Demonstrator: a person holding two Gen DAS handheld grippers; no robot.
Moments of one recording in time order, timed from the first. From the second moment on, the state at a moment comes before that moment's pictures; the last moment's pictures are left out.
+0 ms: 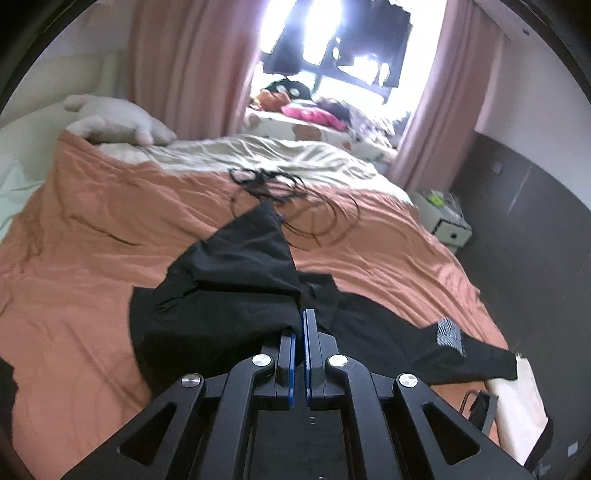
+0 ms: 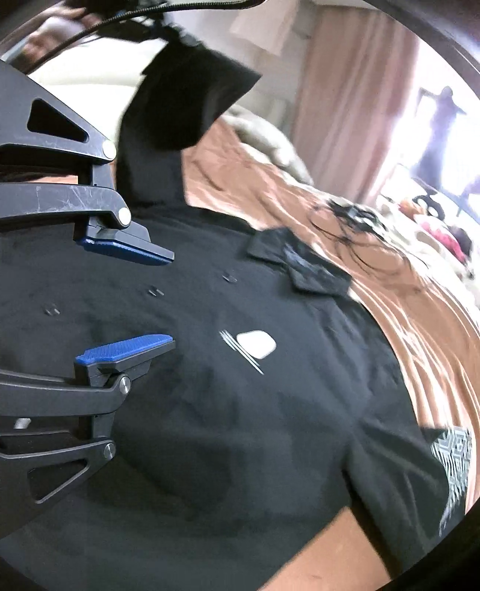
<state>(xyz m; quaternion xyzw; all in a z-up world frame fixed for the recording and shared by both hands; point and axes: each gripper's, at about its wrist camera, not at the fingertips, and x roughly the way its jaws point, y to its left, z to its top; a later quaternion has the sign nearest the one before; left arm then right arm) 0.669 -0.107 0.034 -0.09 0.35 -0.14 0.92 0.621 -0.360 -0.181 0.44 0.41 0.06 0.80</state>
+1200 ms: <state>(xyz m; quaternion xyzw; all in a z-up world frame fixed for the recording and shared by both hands) 0.609 0.006 -0.099 -0.21 0.40 -0.01 0.89 0.659 -0.278 -0.170 0.24 0.43 0.07 0.87</state>
